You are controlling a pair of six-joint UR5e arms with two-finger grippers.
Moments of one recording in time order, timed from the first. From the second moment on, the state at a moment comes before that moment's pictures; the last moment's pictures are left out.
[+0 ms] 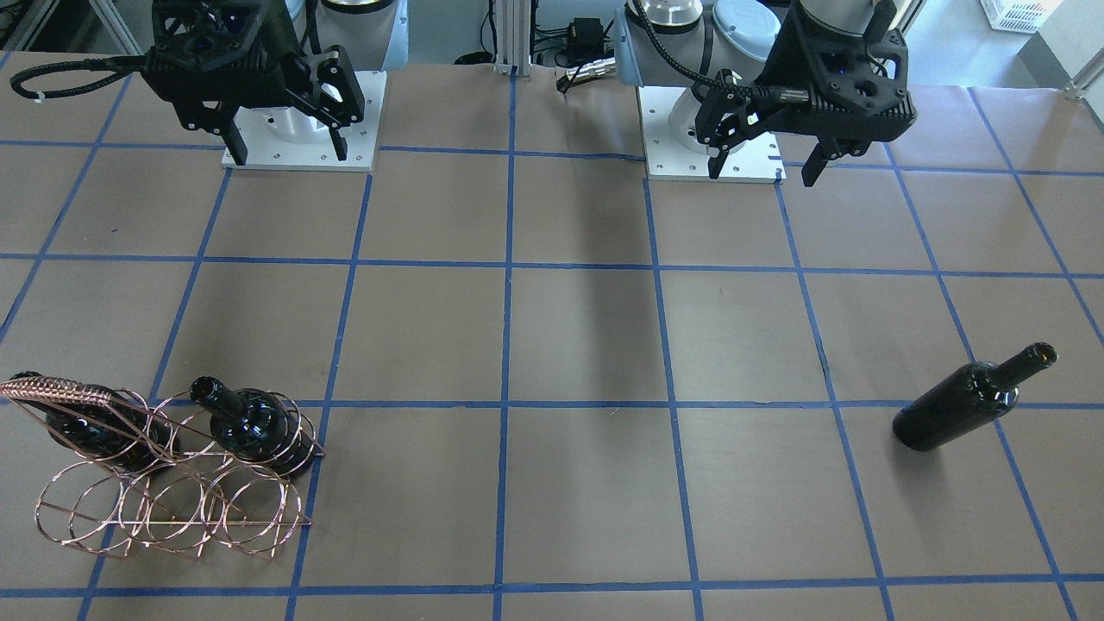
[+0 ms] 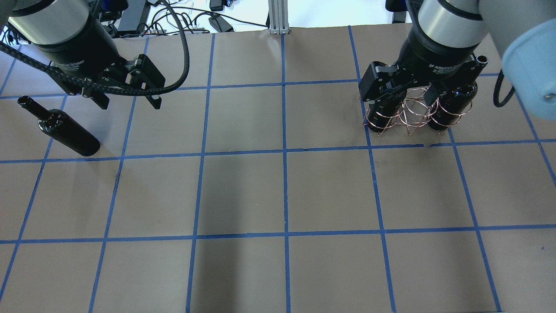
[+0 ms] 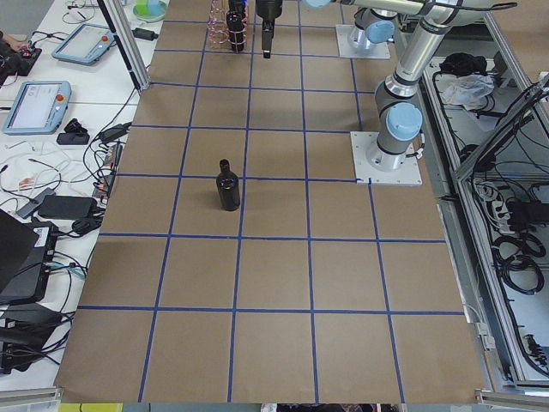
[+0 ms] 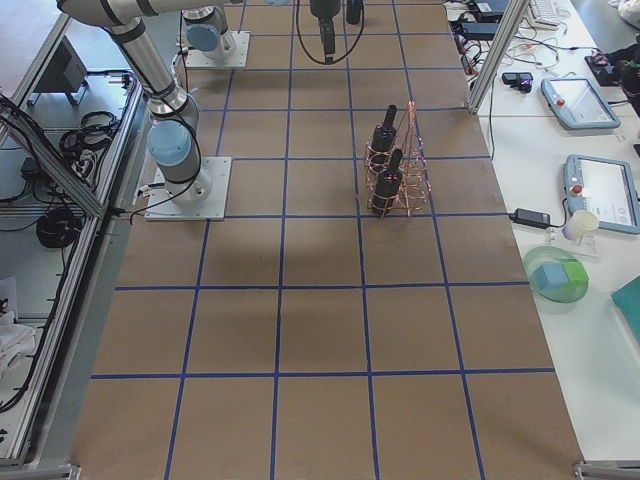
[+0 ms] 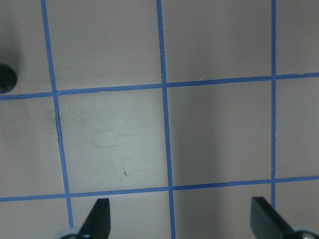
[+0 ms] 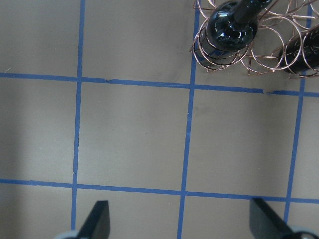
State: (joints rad) left arm -1.56 -1.50 -1.51 -1.68 1.56 0.06; right arm 1.66 -1.68 1.58 -1.54 -1.56 -0.01
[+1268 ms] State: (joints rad) left arm -1.56 -1.51 -1.52 -1.68 1.57 0.07; right arm 1.66 -1.68 1.58 -1.54 -1.57 0.00
